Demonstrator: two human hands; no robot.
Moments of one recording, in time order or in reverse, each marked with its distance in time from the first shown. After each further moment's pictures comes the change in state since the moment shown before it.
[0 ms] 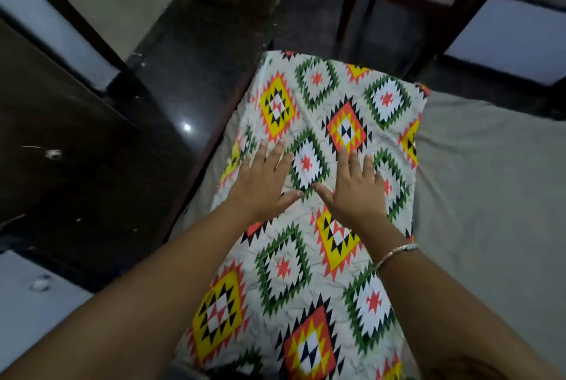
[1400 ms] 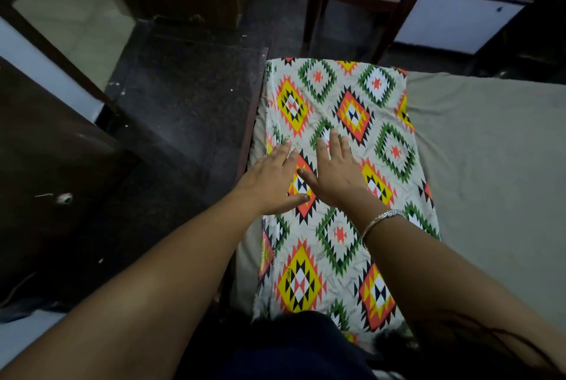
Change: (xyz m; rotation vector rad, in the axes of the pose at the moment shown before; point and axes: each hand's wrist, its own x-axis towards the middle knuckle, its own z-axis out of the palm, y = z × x) left_hand -0.111 -0.152 -0.074 -0.081 -0.098 0.334; right_hand -0.065 -0.225 -0.051 0.111 -0.024 0.153
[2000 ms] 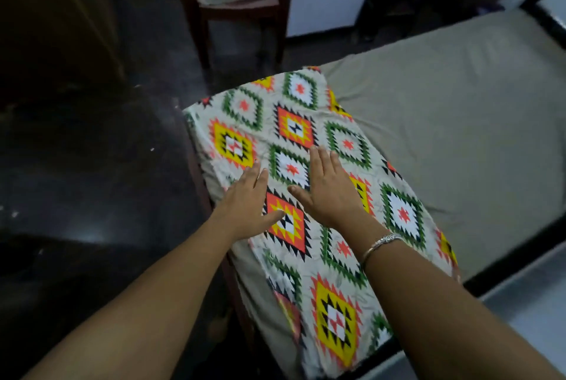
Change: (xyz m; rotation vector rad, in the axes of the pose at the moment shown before) left_hand 0.115 -0.074 -0.030 0.082 -0.183 0.317; right_hand 0.052 -0.004 -0.007 0.124 0.106 0.402
